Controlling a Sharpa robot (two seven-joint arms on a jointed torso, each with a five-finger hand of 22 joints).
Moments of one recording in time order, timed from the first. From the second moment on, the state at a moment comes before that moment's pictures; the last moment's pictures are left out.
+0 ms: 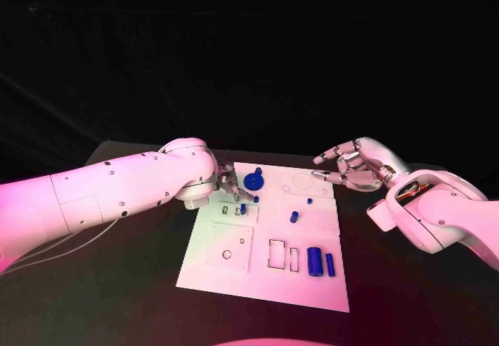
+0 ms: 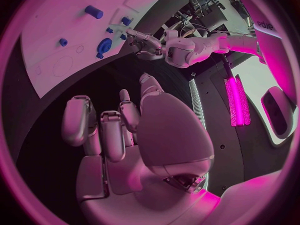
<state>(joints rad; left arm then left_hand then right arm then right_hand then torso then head) 1.30 -0.68 -0.02 1.42 -1.09 0.11 -0.69 1.18 -0.03 -0.11 0.29 0.16 1.08 0.05 0.37 0.47 1.39 -0.02 1.20 1.18 1.47 -0.07 1.57 1.31 0.02 1.47 0.04 1.55 1.31 1.31 -0.96 -0.13 1.72 -0.89 -0.52 0.06 1.42 -0.10 -0.05 0.26 0.37 0.98 0.14 0.16 0.17 1.32 0.06 1.28 1.22 1.47 -0.01 1.48 1.31 0.07 1.36 0.10 1.24 1.31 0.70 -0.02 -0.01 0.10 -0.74</state>
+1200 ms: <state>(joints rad) 1.29 -0.65 -0.03 1.39 -1.08 0.18 -0.70 1.19 -0.02 -0.11 0.29 0.16 1.06 0.06 0.37 0.50 1.39 -0.02 1.20 1.18 1.47 -0.07 1.57 1.31 0.02 1.47 0.04 1.55 1.31 1.31 -0.96 -0.13 1.72 -0.89 -0.52 0.05 1.42 -0.10 -0.05 0.26 0.38 0.98 0.14 0.16 0.17 1.32 0.06 1.28 1.22 1.47 -0.01 1.47 1.31 0.07 1.36 0.10 1.23 1.31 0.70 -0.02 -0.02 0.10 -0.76</state>
